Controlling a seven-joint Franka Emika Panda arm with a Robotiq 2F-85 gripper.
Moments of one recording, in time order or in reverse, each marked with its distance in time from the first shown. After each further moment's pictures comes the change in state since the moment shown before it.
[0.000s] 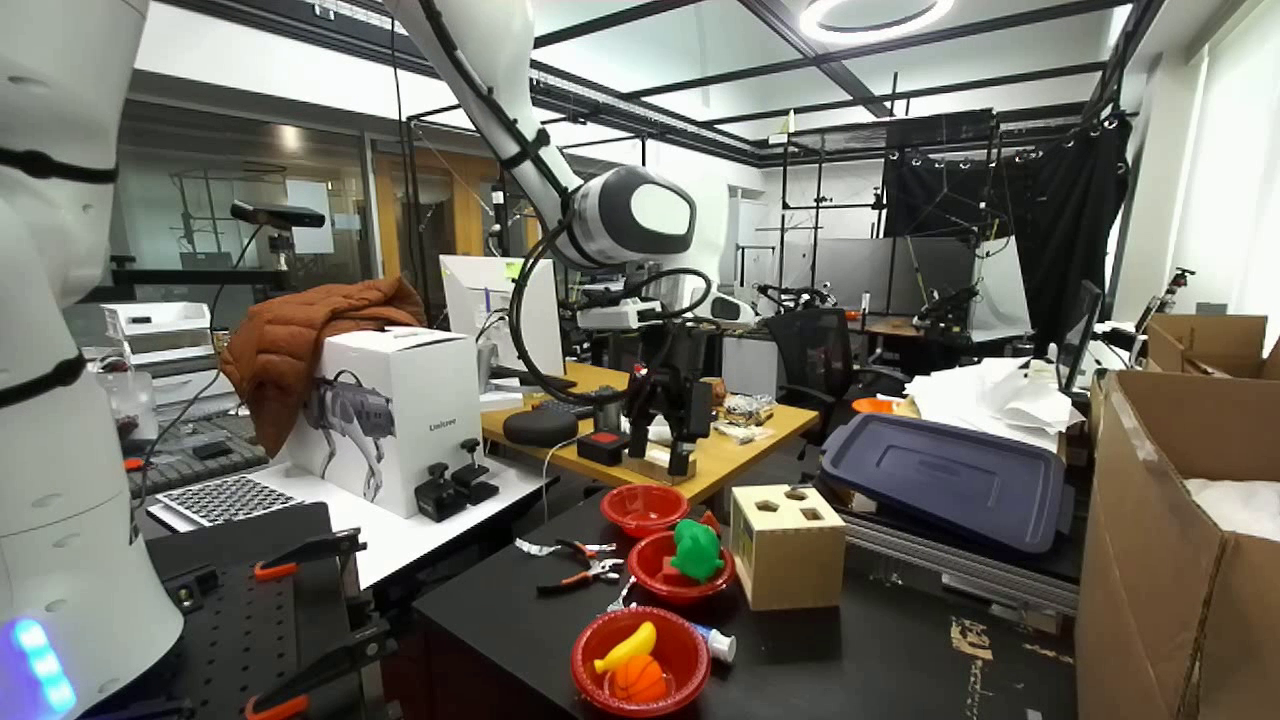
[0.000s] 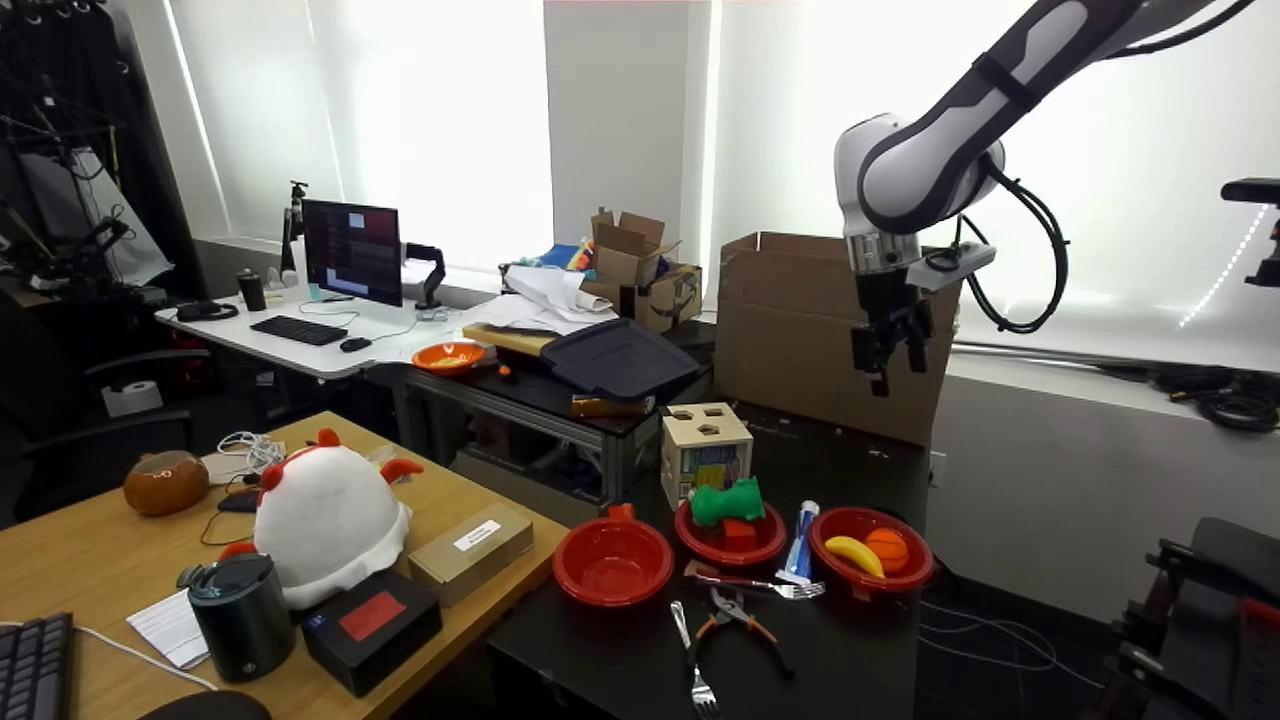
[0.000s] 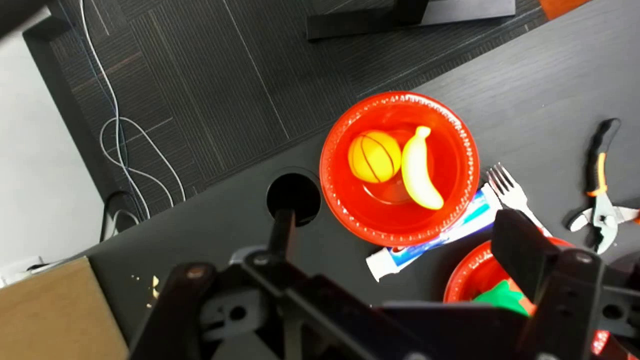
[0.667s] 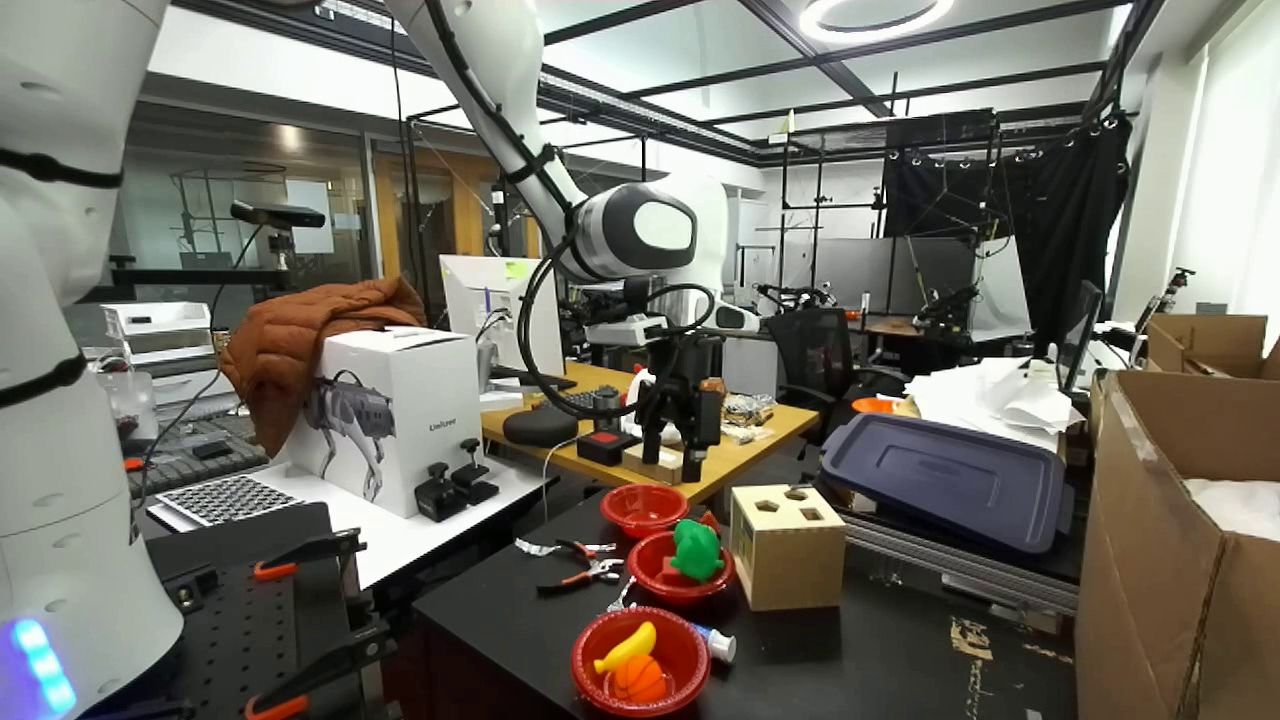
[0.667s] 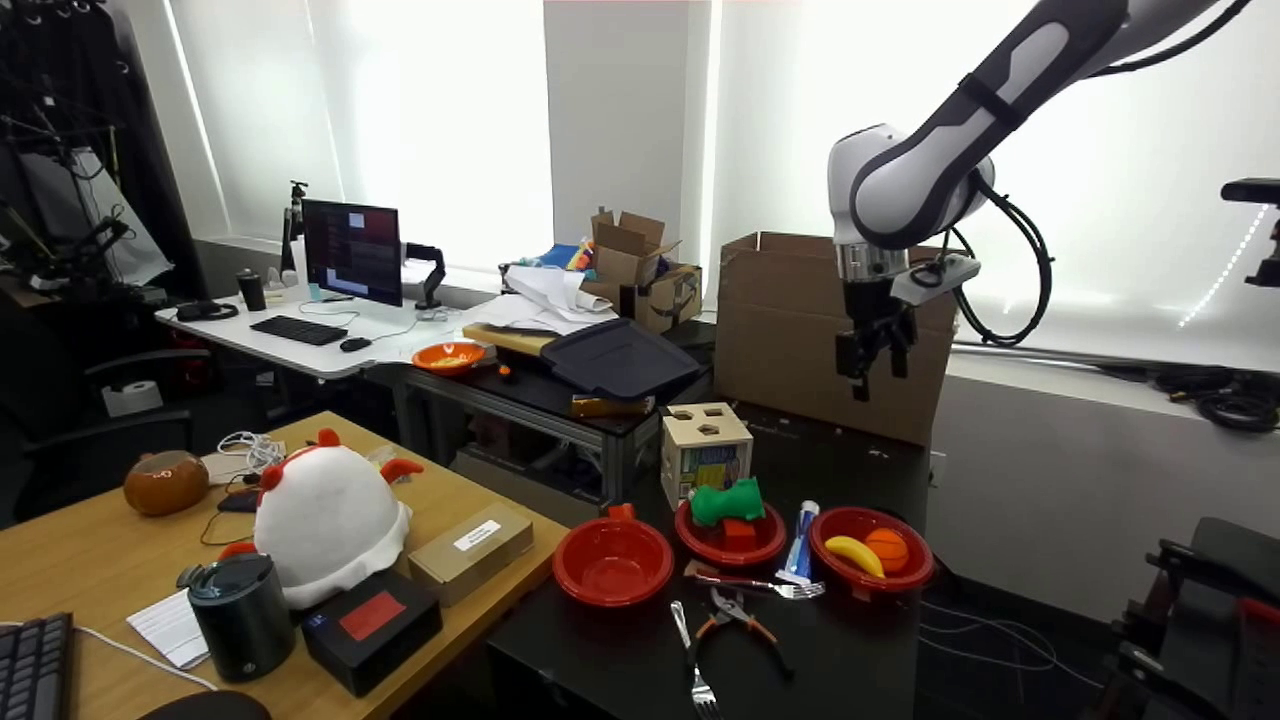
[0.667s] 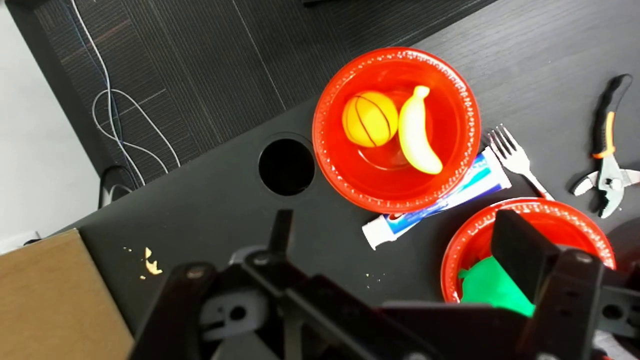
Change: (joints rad) arm 0.009 0.043 -0.002 0.015 0.000 0.090 0.023
